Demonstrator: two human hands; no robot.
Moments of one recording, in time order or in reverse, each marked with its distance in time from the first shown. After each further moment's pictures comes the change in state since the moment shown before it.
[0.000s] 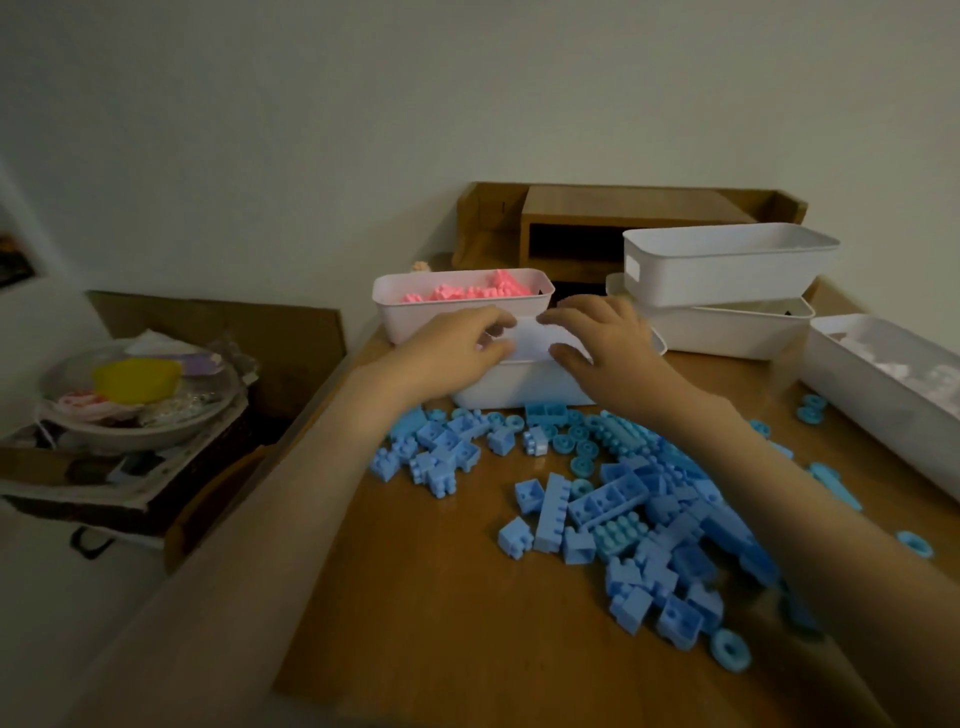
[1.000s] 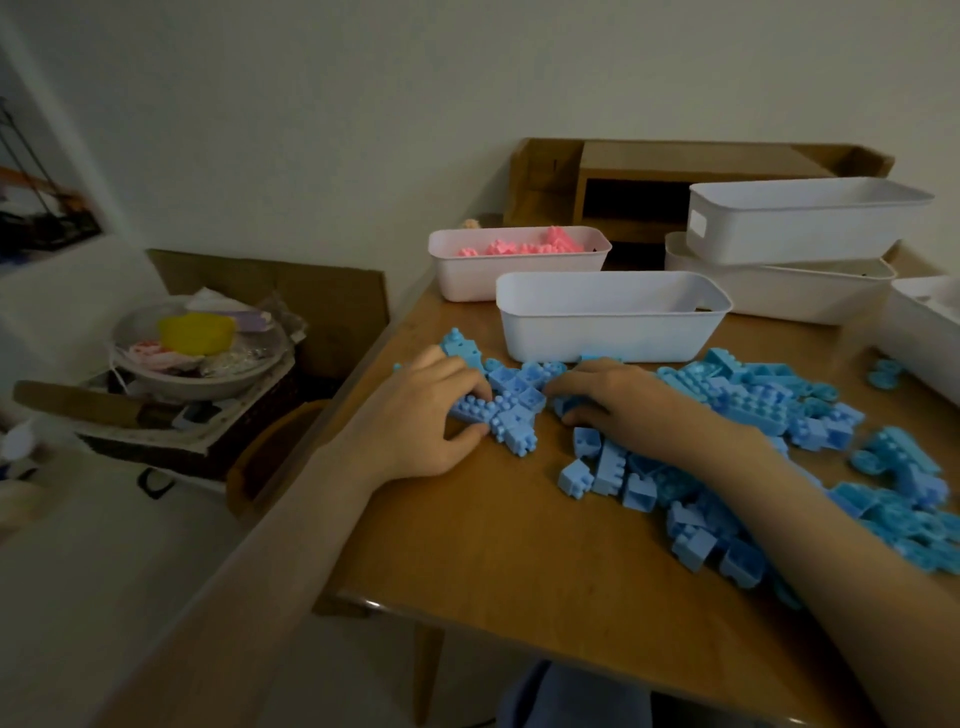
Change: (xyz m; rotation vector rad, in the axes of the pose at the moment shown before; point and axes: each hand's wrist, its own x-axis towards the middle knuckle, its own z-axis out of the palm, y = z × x) left_hand -0.115 -0.071 0.024 0.271 0.191 0.273; right_hand -0.041 -0.041 0.030 0.106 -0.486 -0.105
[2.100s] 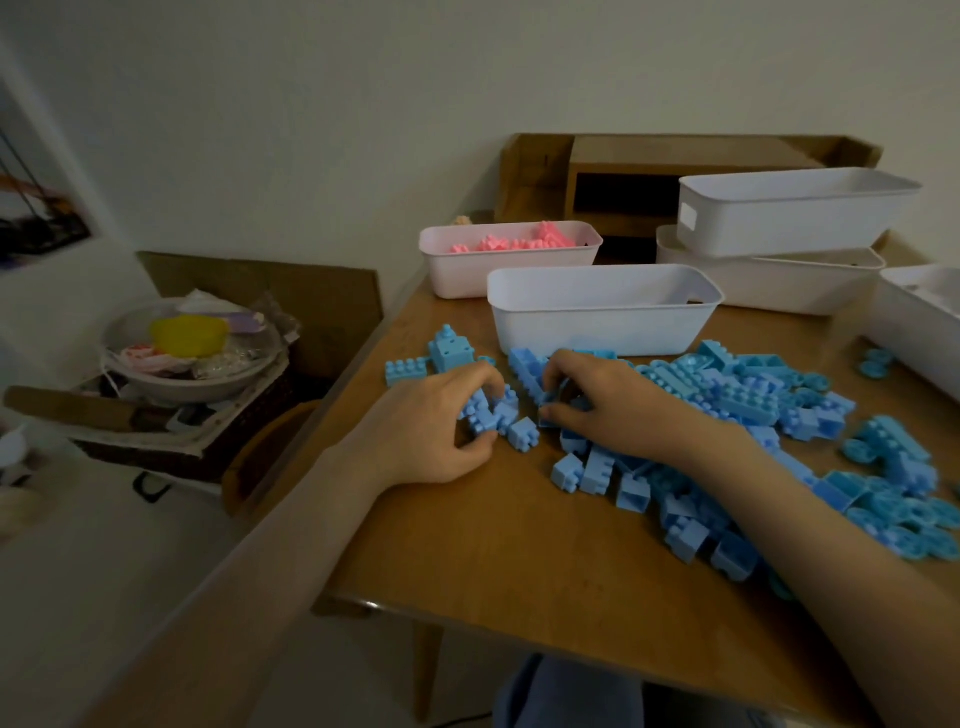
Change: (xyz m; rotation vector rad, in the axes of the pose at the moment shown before) left_hand 0.000 0.019 0.000 -0.114 -0.100 -0.027; right_hand -0.004 -0.006 0.007 0.196 0.150 -0.011
